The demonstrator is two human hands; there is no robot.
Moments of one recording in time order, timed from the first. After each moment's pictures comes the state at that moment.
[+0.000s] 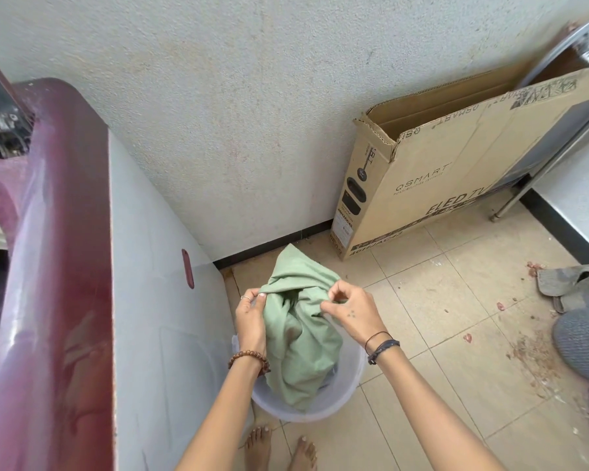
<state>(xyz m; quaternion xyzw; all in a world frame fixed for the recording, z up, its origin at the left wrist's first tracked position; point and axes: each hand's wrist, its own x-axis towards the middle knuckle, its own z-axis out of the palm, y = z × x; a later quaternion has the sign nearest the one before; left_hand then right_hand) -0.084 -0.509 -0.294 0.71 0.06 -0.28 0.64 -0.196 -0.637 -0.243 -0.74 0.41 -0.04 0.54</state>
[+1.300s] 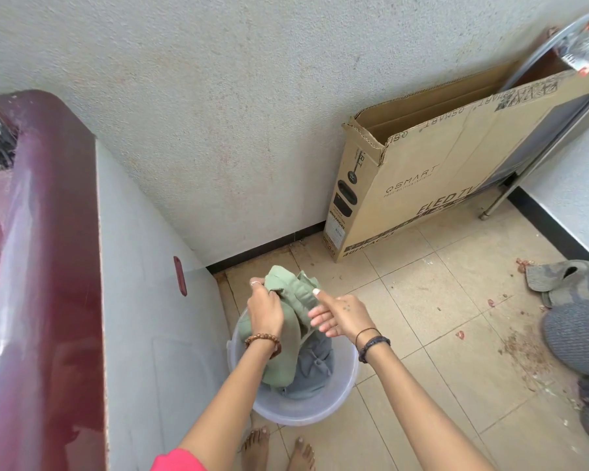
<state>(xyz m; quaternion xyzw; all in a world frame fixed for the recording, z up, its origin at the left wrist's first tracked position) -0.087 -0.550 -0.258 0.88 -0.01 -0.27 0.40 -0.188 -0.638 -0.228 -0.58 0.49 0.06 0.64</state>
